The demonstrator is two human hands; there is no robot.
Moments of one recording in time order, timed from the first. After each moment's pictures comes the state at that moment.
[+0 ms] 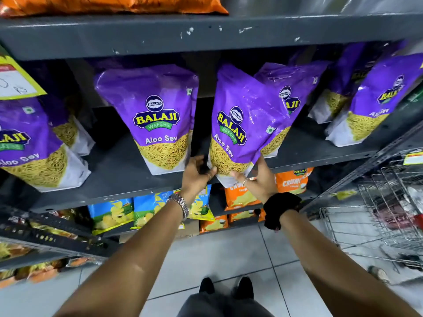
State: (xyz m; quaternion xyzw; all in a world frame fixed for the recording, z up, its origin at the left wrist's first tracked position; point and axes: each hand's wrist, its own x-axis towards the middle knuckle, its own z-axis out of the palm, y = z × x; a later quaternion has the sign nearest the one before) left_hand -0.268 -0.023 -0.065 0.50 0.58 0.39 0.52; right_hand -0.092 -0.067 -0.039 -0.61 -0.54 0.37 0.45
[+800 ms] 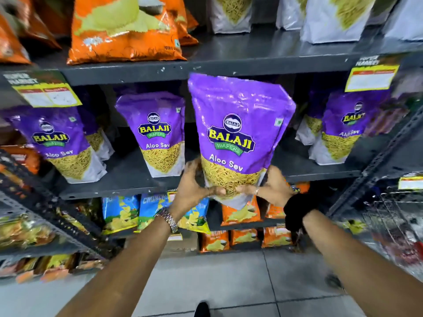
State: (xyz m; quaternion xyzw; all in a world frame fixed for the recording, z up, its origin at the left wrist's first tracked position) left_hand -0.223 -0.120 0.013 0.60 0.49 0.47 0.42; right_hand -0.002 -0.125 0.033 -0.53 -0.64 0.41 0.37
